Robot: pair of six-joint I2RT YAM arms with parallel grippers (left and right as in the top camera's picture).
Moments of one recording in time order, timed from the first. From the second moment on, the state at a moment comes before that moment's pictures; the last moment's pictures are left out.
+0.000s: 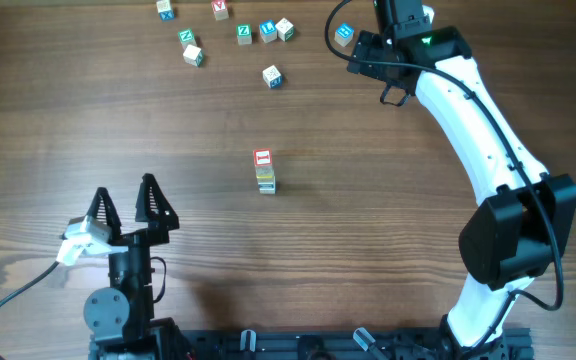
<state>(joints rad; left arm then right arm) 0.13 0.01 0.07 0.08 0.01 -0.53 0.29 1.96 1.79 -0.87 0.21 0.56</state>
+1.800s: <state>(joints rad) 0.13 0.01 0.01 -0.07 0.01 -0.53 0.29 1.96 1.79 -0.87 0.21 0.56</state>
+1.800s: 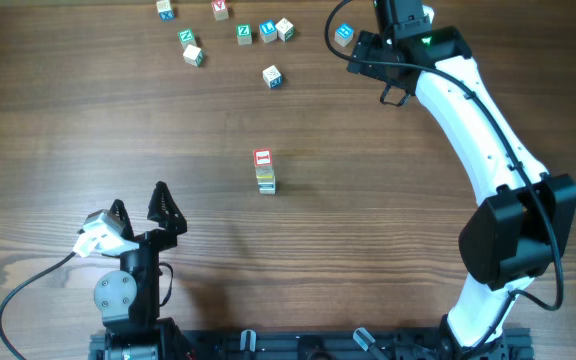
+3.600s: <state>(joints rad) 0.13 0.01 0.01 -0.07 0.01 -0.53 0.29 1.46 1.63 -0.59 0.21 0.56</state>
